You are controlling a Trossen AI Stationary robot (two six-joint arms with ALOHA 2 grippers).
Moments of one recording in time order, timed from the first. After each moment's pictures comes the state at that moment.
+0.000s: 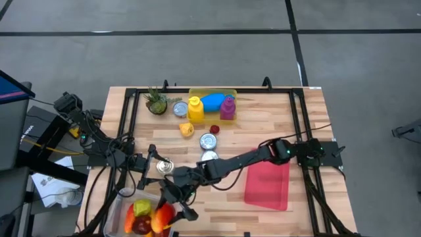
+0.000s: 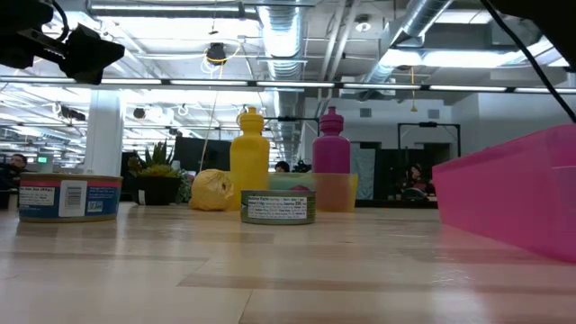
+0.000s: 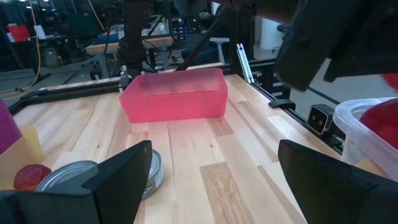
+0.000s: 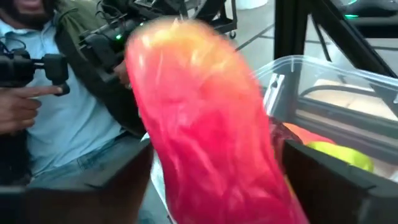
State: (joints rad) left arm -0.75 0.71 0.09 0.52 -0.58 0.02; right arm 0.31 2.48 2.28 -0.12 -0.51 0.05
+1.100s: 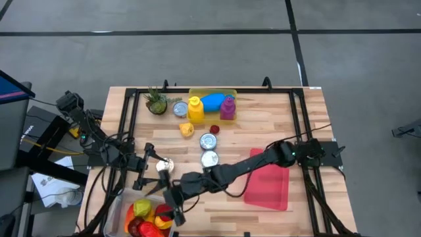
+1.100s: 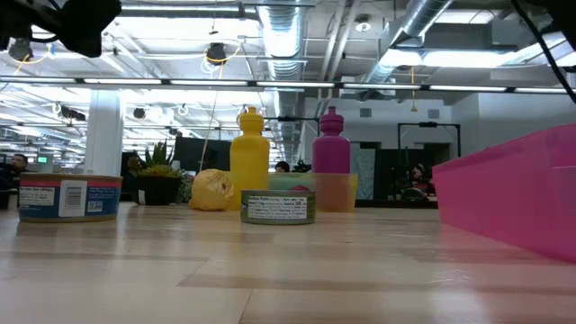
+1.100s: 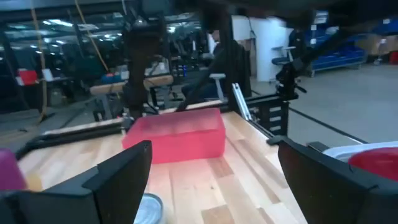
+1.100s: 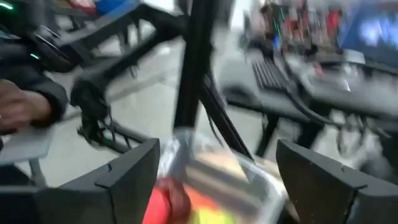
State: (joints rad) left arm -0.79 0.69 0.09 0.69 -0.61 0.16; right arm 0.38 2.43 2.33 -0.02 0.00 -0.16
